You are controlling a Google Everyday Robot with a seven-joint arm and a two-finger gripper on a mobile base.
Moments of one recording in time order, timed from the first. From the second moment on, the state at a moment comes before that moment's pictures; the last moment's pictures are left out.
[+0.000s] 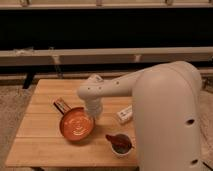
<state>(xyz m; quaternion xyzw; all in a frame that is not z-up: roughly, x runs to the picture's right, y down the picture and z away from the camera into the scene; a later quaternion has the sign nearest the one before) -0.067 0.171 0.806 -0.27 0.25 0.65 0.66</state>
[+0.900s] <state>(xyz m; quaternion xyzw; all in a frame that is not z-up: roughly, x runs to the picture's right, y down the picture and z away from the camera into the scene) -0.086 0.147 0.808 -0.26 0.23 0.63 0.70</state>
